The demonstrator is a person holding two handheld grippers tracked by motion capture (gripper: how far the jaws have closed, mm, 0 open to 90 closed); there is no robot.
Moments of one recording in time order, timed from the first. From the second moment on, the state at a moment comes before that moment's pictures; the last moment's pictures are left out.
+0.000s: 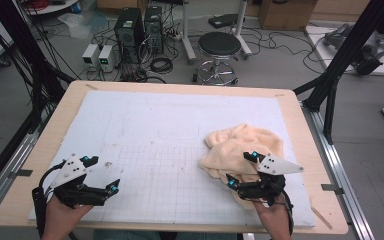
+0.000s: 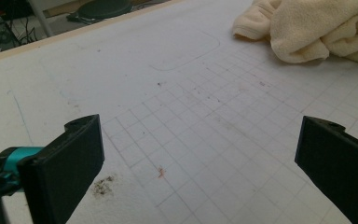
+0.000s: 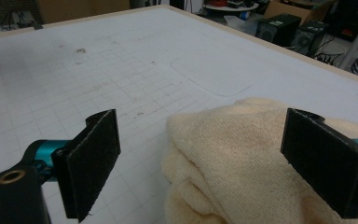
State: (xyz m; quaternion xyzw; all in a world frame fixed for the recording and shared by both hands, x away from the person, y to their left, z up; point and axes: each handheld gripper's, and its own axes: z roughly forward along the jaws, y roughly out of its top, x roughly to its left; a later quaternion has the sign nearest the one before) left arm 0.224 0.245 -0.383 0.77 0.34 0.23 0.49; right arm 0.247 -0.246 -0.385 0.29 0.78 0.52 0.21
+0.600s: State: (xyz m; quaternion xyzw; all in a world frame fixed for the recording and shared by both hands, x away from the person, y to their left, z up) left arm 0.230 0.245 -0.385 0.77 0.35 0.23 0.49; right arm 0.250 -0.251 -0.380 0.29 0.77 0.52 0.22
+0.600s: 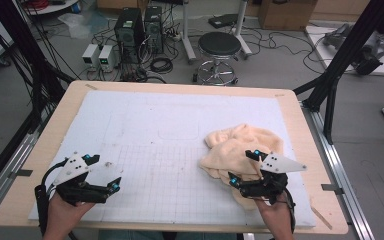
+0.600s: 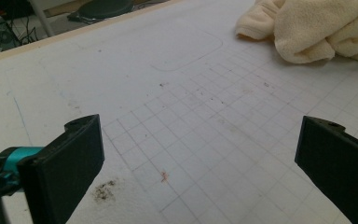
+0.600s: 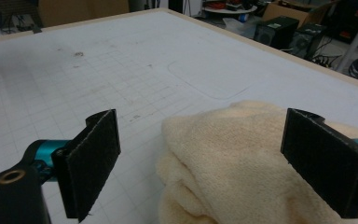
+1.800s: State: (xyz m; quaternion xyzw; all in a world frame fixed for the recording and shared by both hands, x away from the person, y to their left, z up) left arm 0.230 0.251 -0.387 0.77 0.35 0.24 0.48; right arm 0.292 -0.276 -0.415 0.33 0.82 0.44 0.16
